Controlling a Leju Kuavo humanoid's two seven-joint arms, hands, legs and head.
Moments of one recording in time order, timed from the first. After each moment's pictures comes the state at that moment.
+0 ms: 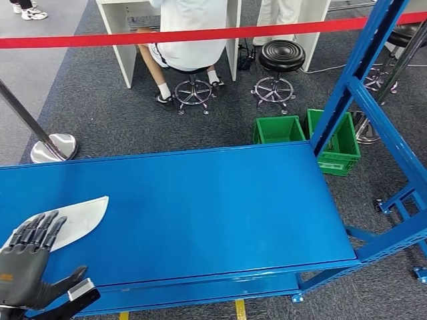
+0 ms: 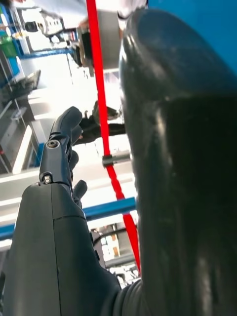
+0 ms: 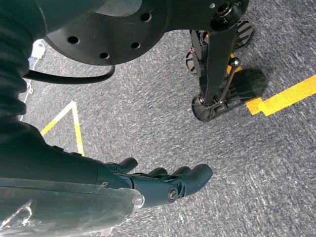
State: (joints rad) left arm 0.50 0.33 0.03 -2.09 -1.44 0.14 0.18; right arm -0.05 0.05 1.14 -0.11 -1.52 -0.31 -0.14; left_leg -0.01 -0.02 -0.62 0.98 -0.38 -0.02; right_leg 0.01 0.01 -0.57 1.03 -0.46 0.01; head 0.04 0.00
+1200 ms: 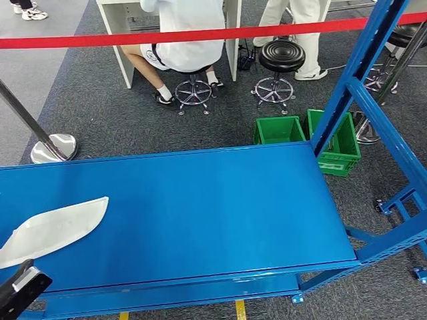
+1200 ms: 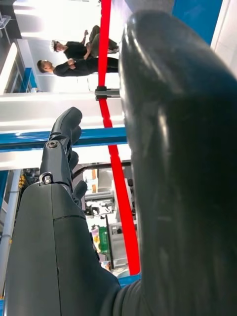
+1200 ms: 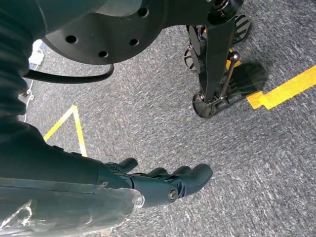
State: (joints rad) left arm 0.45 -0.03 0.53 -2.05 -1.39 0.11 -0.14; right arm -0.05 0.05 1.10 -0.11 -1.52 -0.34 -0.13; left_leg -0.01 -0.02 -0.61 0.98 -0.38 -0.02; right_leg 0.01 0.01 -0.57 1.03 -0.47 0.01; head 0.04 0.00
